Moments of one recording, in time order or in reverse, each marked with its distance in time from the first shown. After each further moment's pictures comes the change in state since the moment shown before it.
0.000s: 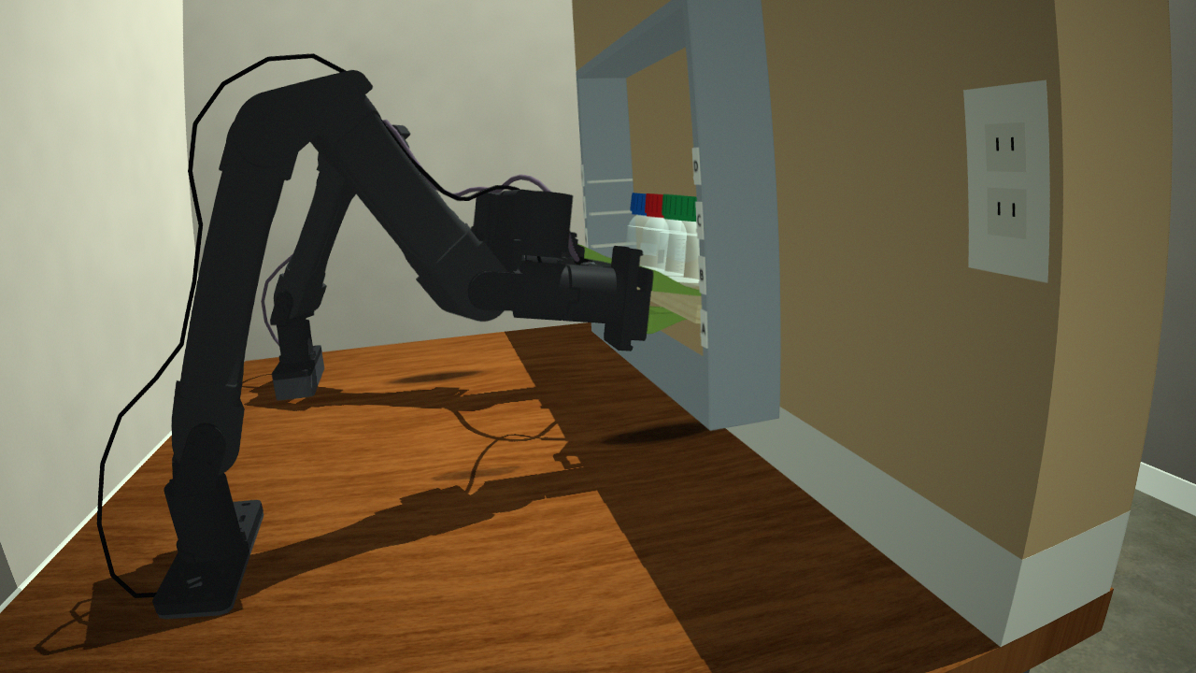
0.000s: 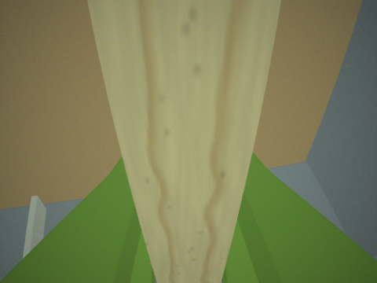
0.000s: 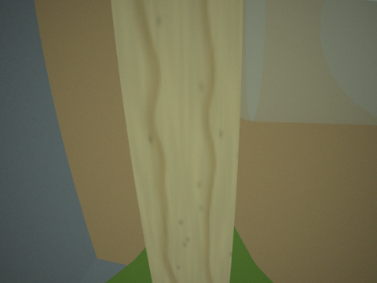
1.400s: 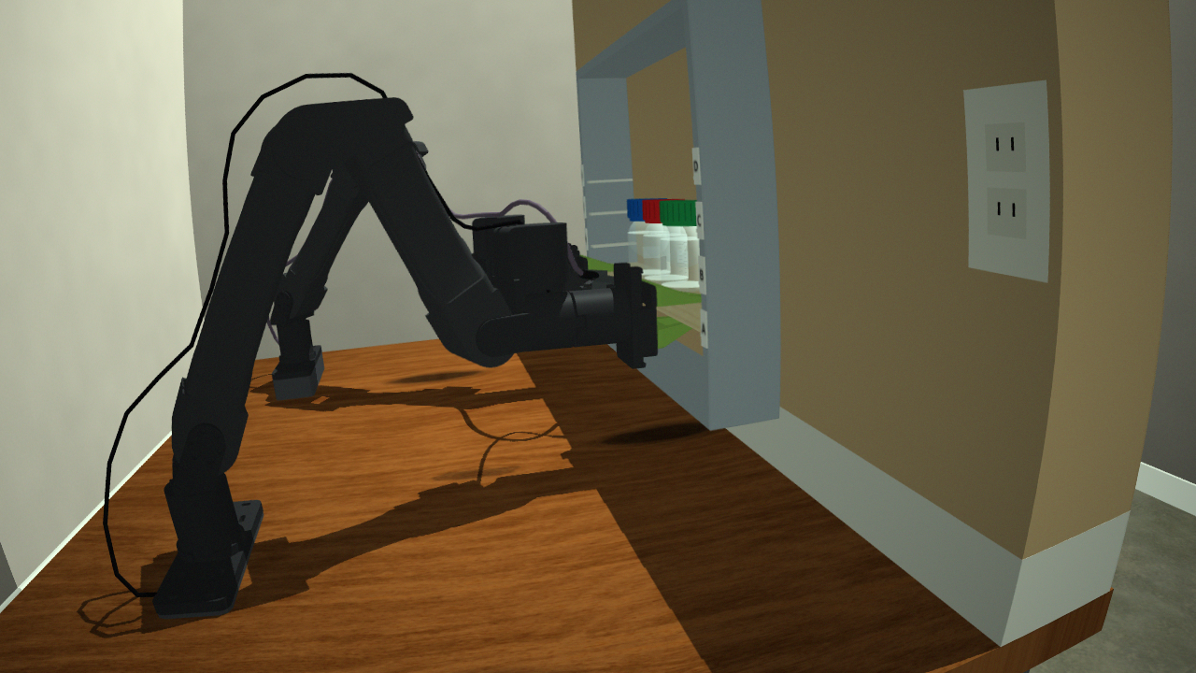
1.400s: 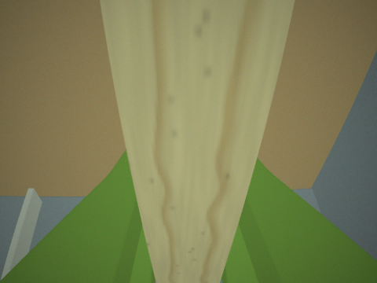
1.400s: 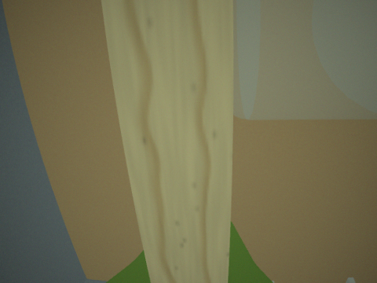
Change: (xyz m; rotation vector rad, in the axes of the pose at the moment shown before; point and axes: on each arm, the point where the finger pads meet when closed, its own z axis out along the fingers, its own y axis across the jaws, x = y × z) left arm -0.001 -0.006 0.009 -0.144 0.004 -0.023; right arm 0.001 0.005 0.008 0.150 0.006 0.013
